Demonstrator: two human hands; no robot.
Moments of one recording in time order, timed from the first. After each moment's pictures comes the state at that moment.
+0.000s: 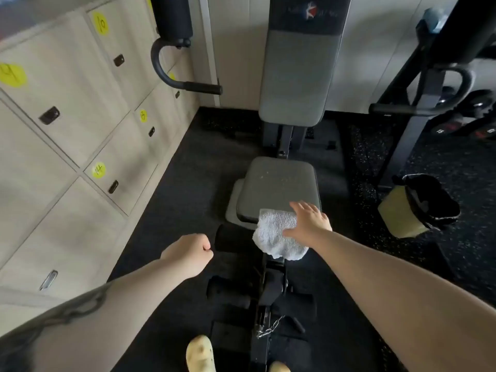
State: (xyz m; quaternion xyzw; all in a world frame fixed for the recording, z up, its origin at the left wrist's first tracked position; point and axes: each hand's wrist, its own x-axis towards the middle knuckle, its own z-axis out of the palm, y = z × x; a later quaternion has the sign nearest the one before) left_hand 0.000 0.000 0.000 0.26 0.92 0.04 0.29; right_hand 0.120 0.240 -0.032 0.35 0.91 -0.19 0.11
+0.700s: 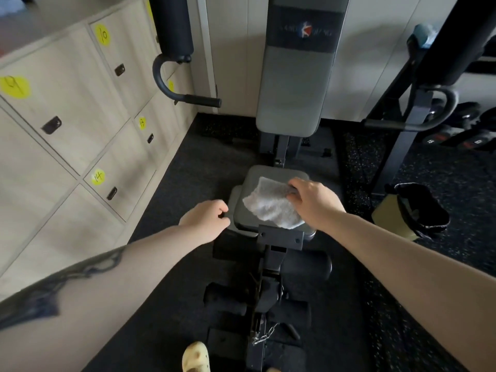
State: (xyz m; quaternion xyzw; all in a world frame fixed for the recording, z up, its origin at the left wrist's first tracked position) left_hand -0.027 0.055 0.056 0.32 0.91 0.14 0.24; right_hand 0.112 0.250 0.077 0.26 0.95 -0.18 -0.03
